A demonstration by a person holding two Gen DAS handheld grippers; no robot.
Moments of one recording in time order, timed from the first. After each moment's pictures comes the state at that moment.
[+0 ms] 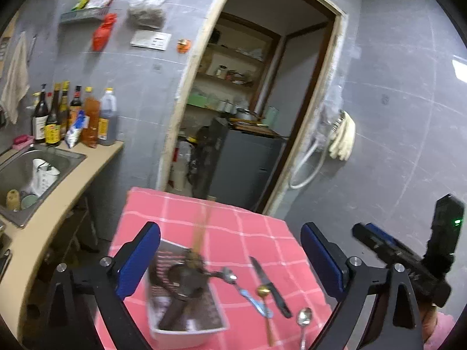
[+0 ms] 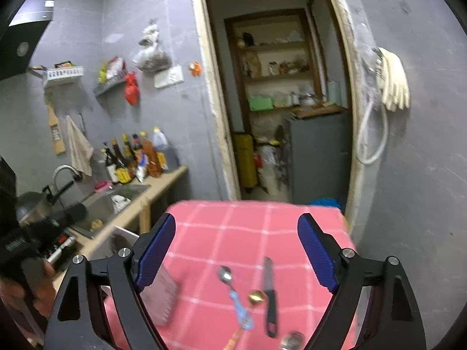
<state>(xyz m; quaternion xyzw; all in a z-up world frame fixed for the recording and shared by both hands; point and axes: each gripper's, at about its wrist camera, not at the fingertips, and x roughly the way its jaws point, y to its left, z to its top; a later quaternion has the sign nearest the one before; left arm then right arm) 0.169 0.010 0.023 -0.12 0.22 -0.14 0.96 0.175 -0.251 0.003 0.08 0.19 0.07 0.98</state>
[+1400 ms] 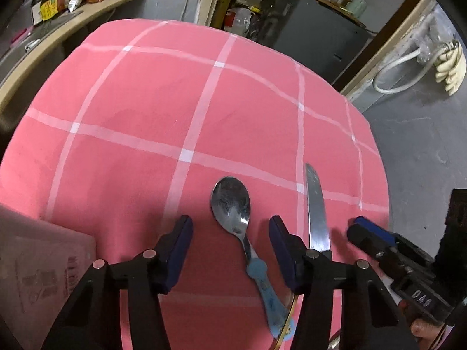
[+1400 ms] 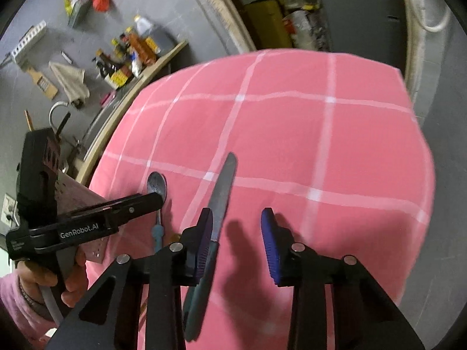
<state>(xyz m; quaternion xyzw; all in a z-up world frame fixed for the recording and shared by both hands) 0.324 -0.090 -0.163 -0.15 0.53 -0.01 0.83 0.368 -0.286 -0.219 0.12 0.49 0.23 0.83</state>
